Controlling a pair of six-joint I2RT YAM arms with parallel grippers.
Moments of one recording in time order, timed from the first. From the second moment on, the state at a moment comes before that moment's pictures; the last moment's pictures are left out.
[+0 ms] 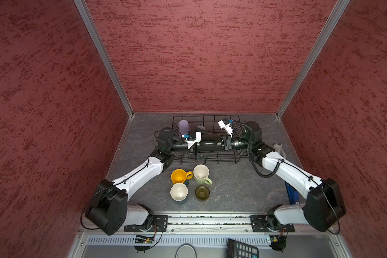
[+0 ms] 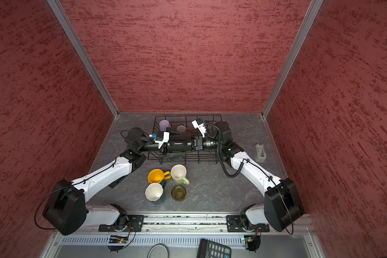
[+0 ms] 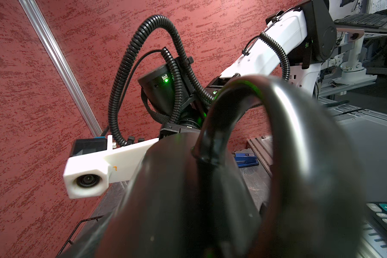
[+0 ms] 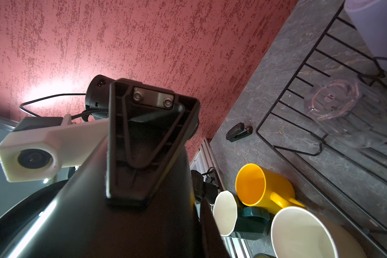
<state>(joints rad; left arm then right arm) -0.50 1.34 0.86 0.64 1.07 0.14 0.48 1.38 1.00 0.22 -1.05 0.92</state>
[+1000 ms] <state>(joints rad) -0.50 1.33 0.87 0.57 0.95 0.11 0.48 1.39 1.00 0.19 -0.98 0.91</state>
